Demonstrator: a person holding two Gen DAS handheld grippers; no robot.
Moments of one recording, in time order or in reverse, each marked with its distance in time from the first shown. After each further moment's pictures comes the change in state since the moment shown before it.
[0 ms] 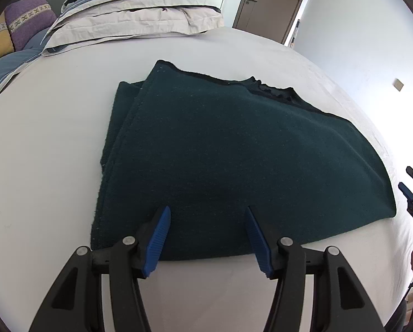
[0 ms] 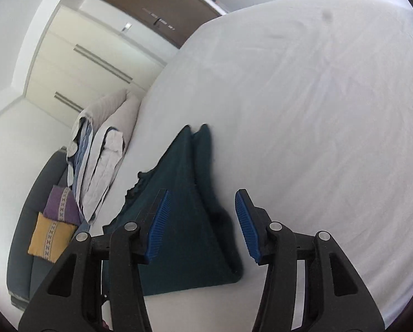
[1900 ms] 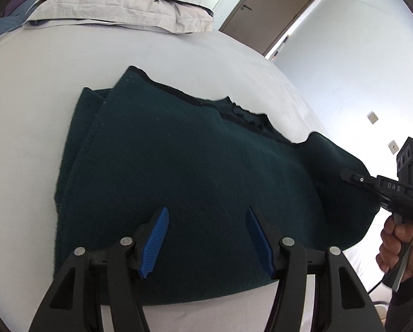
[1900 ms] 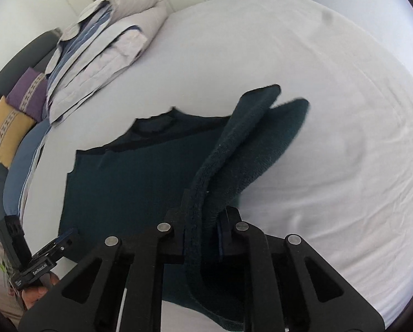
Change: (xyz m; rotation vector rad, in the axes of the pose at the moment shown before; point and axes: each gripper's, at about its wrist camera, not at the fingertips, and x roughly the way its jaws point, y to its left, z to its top) left arm 0.009 0.016 0.042 -0.166 0.018 -0.266; right arm 0.144 0.214 -0.036 -0.501 0.337 -0.226
